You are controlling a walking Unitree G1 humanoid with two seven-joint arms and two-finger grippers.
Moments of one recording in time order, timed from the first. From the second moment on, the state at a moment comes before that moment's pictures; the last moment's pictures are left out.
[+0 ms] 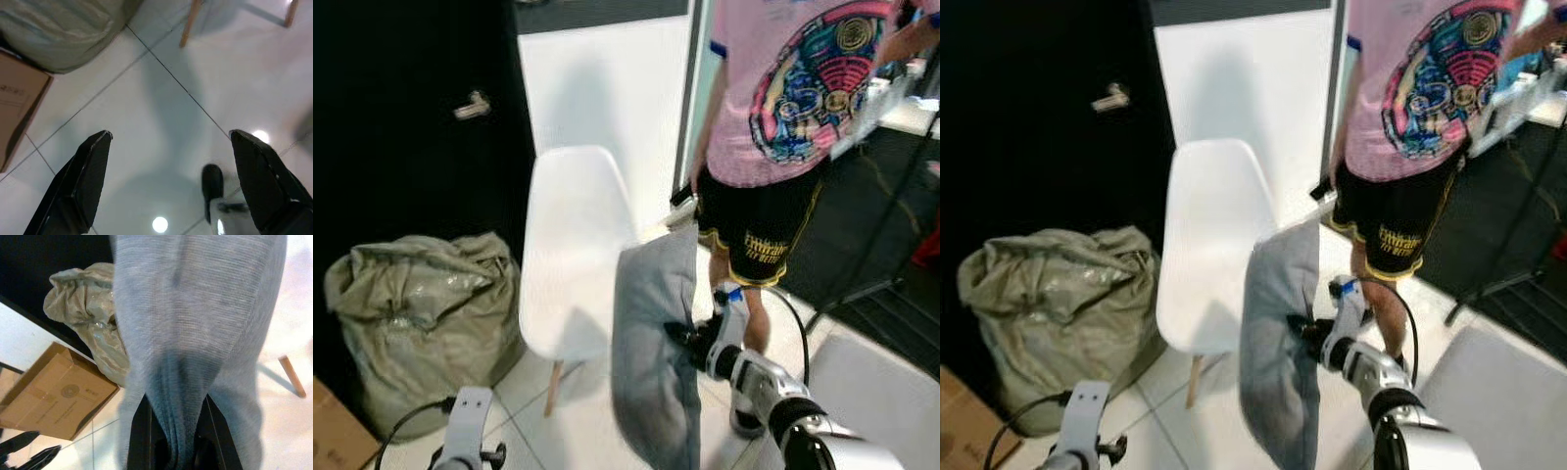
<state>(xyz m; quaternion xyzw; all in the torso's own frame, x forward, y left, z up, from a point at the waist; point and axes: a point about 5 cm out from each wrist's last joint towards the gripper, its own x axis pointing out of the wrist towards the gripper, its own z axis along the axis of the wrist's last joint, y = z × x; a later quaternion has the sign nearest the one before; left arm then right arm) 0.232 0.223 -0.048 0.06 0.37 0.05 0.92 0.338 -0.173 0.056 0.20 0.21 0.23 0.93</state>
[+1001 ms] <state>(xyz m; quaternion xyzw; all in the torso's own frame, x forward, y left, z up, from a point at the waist) 0.231 0.223 -0.049 0.08 0.38 0.03 0.92 0.343 -0.192 0.053 0.14 0.23 0.10 0.96</state>
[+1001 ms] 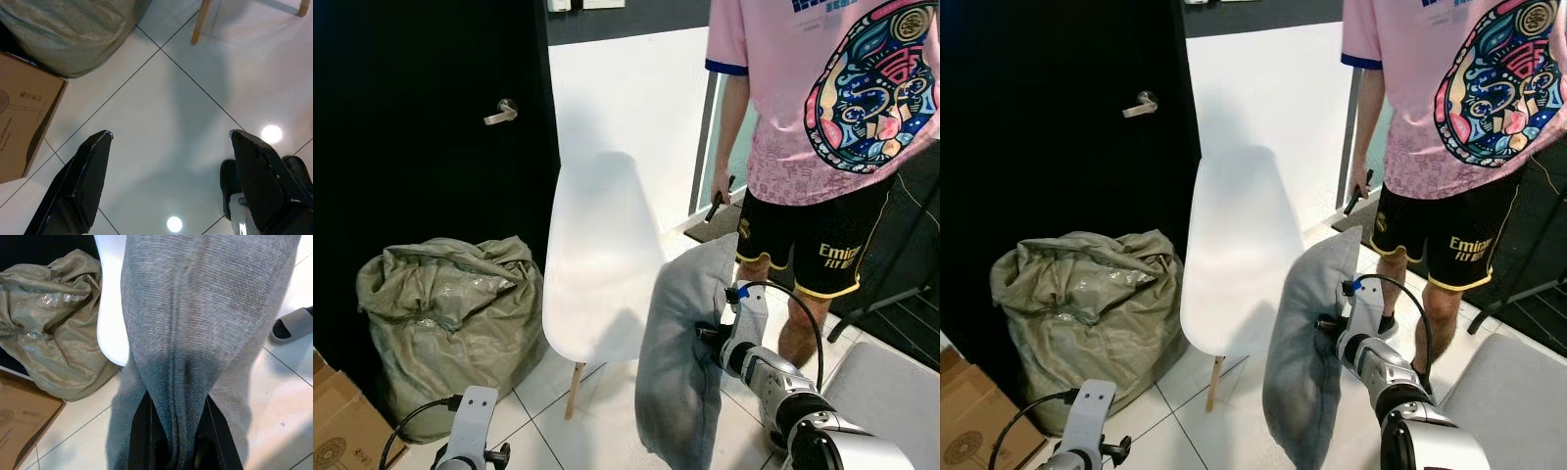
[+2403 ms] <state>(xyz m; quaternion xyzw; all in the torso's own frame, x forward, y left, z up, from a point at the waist) 0.223 0.226 -0.054 0.08 0.39 0.03 0.92 0.358 -0.154 0.076 0.16 0.18 0.19 0.95</state>
